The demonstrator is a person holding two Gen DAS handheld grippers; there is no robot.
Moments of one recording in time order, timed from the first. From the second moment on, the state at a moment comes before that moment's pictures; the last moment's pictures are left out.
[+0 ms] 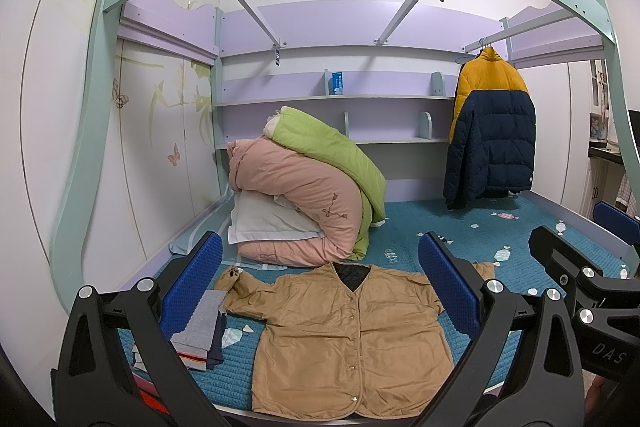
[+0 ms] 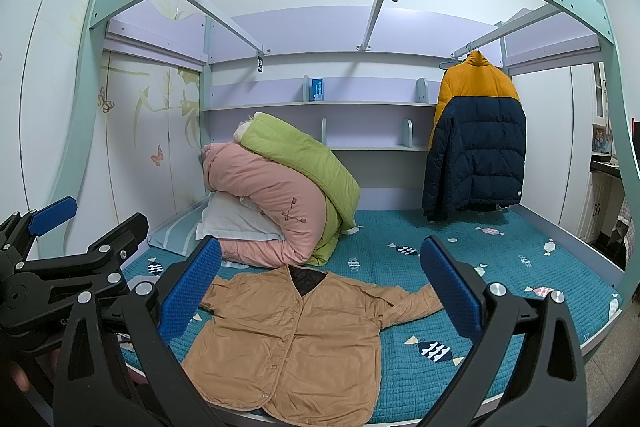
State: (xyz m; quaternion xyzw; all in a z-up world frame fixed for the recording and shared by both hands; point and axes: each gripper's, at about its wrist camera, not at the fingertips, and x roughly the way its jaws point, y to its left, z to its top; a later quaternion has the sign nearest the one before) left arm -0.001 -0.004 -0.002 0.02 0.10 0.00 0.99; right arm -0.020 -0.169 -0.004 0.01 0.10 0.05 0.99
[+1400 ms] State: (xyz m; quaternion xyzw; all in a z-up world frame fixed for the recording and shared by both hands) left arm 0.020 0.013 -0.029 0.03 0.13 0.01 0.99; right arm 0.014 -0.163 -0.044 0.01 0.12 0.05 0.99
